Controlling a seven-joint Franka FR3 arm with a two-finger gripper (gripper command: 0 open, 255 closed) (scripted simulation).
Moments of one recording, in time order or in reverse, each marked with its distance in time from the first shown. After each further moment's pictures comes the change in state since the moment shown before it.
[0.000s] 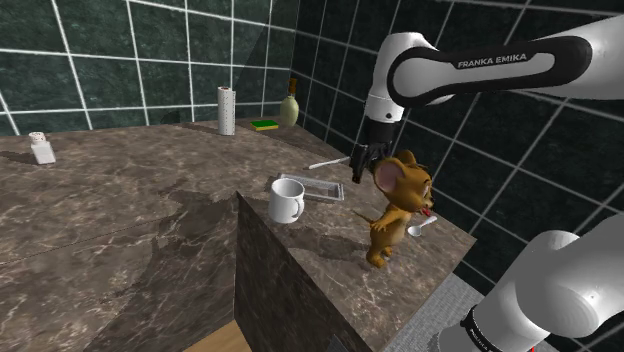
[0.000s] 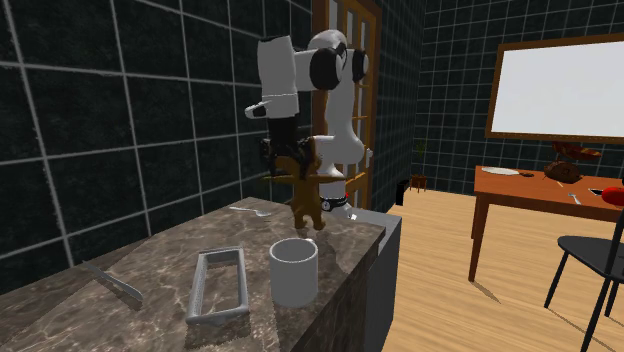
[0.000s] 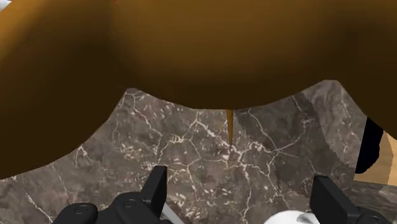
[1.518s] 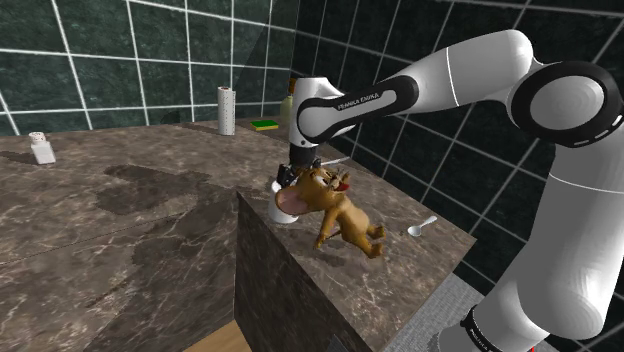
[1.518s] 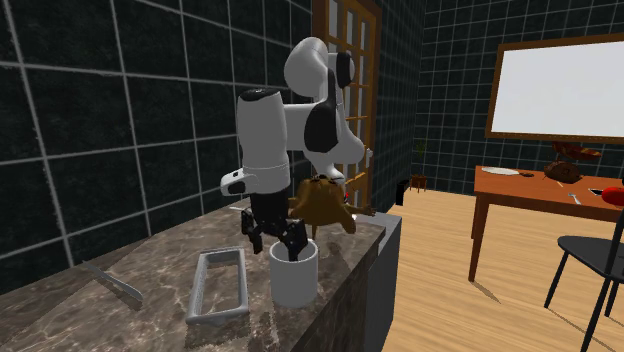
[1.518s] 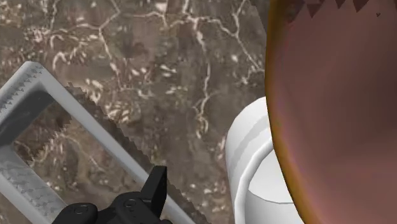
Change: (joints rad) arm 0.056 0.645 0.066 0.418 -0.093 0.238 0.216
